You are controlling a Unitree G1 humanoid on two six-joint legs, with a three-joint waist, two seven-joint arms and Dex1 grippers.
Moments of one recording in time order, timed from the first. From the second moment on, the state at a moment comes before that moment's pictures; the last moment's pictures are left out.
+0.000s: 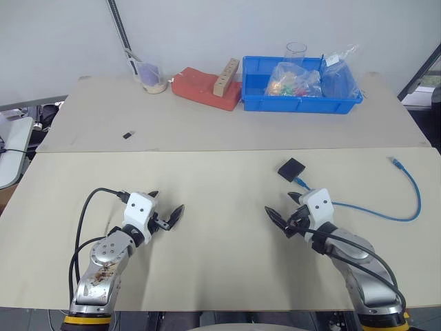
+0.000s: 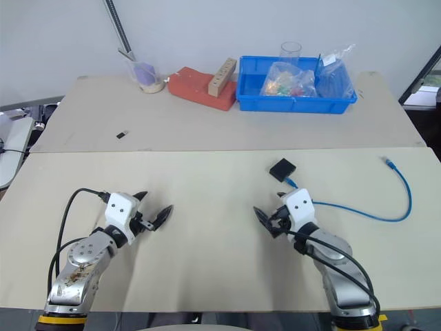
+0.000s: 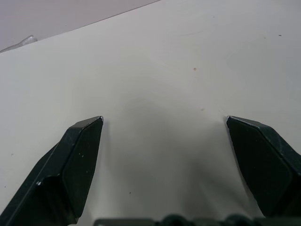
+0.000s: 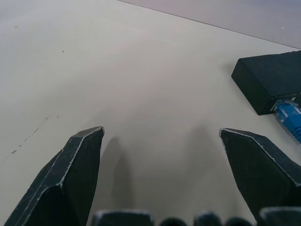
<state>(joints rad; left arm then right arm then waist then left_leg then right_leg) 0.09 0.40 0.06 -0.23 -0.16 0.24 -0.47 0.07 -0.40 0.00 -0.37 0.17 0.39 0.49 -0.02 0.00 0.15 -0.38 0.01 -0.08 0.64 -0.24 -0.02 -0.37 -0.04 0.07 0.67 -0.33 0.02</state>
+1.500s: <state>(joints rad) -0.27 0.58 -0.12 -0.42 -0.48 0.45 -0.93 -0.46 -0.67 0.01 0.40 0.18 0.16 0.96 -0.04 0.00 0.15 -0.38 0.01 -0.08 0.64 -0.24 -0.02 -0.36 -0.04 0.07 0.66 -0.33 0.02</state>
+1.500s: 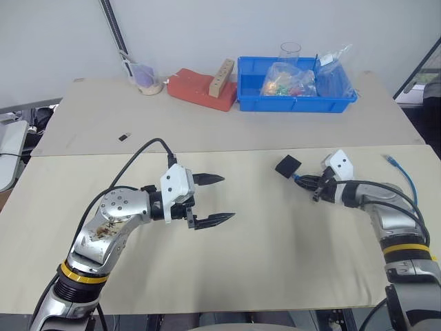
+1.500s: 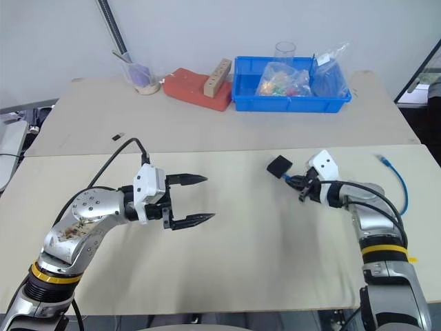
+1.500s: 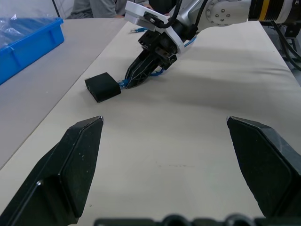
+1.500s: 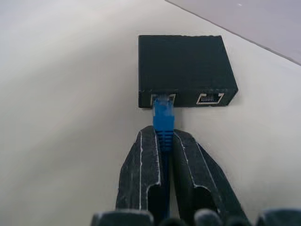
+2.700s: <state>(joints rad) -0.56 0.41 -0.01 0.05 -0.73 0.76 -0.98 -0.66 -0.70 0.24 0.23 -0.27 -0.81 0.81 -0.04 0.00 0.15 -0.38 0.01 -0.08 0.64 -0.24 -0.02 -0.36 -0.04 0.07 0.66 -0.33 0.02</state>
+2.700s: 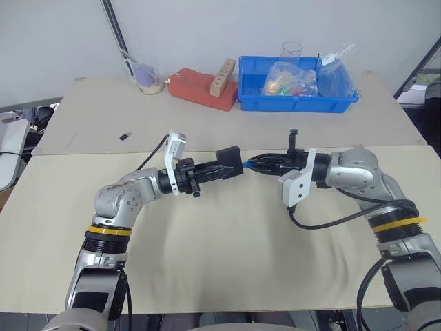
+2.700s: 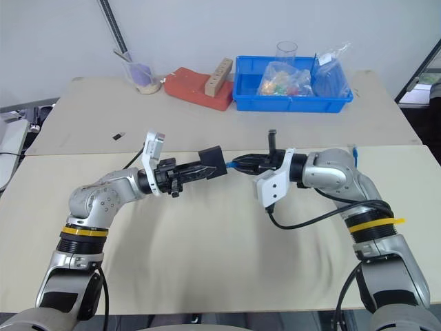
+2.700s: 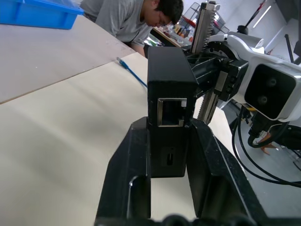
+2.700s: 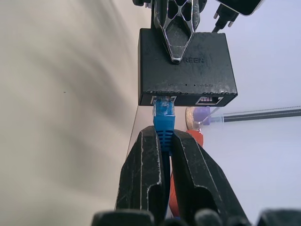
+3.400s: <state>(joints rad) -0.58 0.43 -0.10 0.03 -0.54 0.54 -1.10 -0.84 -0.74 0.22 0.05 0.48 0.71 1.22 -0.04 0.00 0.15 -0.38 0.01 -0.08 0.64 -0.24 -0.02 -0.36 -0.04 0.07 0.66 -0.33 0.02</state>
